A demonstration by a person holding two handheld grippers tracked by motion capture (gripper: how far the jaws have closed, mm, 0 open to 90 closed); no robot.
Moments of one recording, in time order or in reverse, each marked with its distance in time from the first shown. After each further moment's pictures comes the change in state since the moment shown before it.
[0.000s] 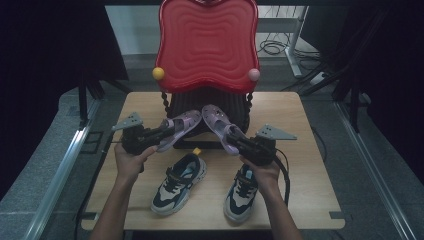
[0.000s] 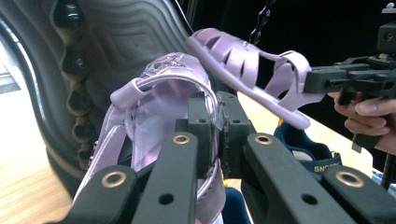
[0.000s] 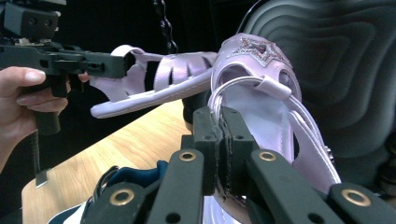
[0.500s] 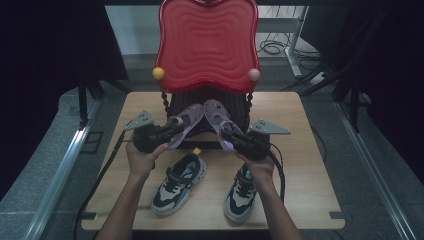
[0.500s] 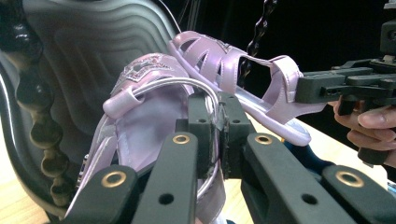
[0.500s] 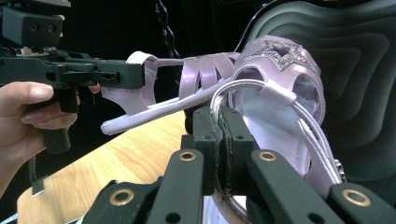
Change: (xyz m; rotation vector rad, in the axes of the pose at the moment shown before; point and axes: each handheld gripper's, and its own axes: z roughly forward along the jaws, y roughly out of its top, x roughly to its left) left arm -0.012 0.003 0.022 -0.042 0.019 0.024; right arm 0.003 0.011 0.014 -0.008 0.000 -0.010
